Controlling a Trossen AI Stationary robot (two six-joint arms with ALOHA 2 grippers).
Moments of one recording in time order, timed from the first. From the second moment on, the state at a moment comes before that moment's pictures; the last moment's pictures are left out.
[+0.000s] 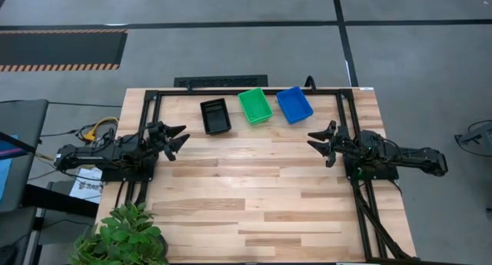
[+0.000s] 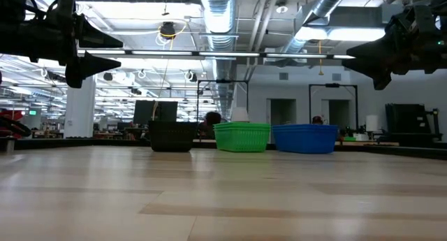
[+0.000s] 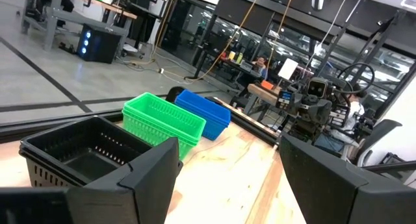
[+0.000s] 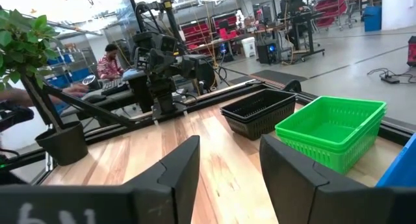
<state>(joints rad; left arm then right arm) 0.00 0.00 0.03 0.02 -0.48 -0.43 -0.13 0.01 0.01 0.04 0.11 0.25</state>
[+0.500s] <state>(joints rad) 0.00 0.00 0.03 0.02 -0.48 -0.43 -0.13 0.01 0.01 0.04 0.11 0.25</state>
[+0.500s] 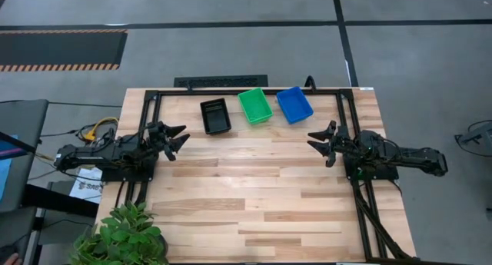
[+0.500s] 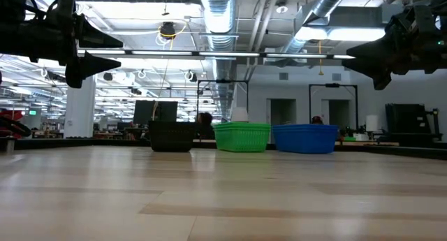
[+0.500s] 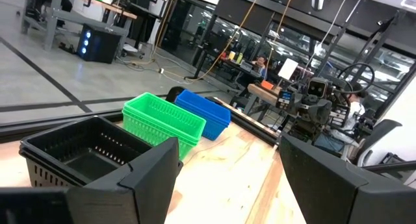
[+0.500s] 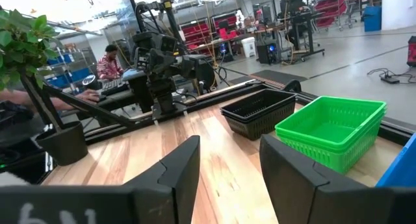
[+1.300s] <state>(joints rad) 0.00 0.00 0.03 0.02 -0.48 -0.43 -0.13 0.01 0.01 0.04 0.11 0.25</state>
